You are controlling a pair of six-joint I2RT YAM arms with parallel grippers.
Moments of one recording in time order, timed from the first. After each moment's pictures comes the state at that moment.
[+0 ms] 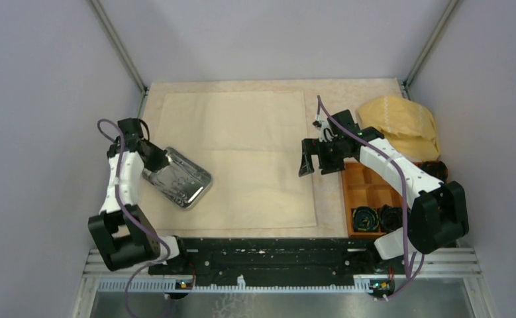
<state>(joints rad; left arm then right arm) 0.30 1.38 1.05 -0.78 -0.02 -0.73 0.41 1.44 1.12 -0.77 -0.33 0.26</state>
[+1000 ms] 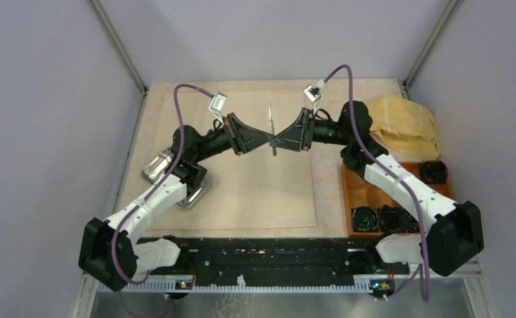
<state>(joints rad) -0.49 1.18 0.81 0.68 0.74 -0.96 0.53 1.27 1.02 0.29 -0.88 0.77</state>
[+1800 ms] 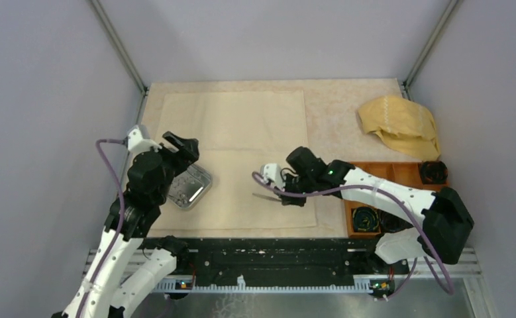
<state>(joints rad) -0.41 0.68 0.93 -0.52 -0.33 -0.76 0.84 1.33 0.97 -0.52 -0.38 -0.36</state>
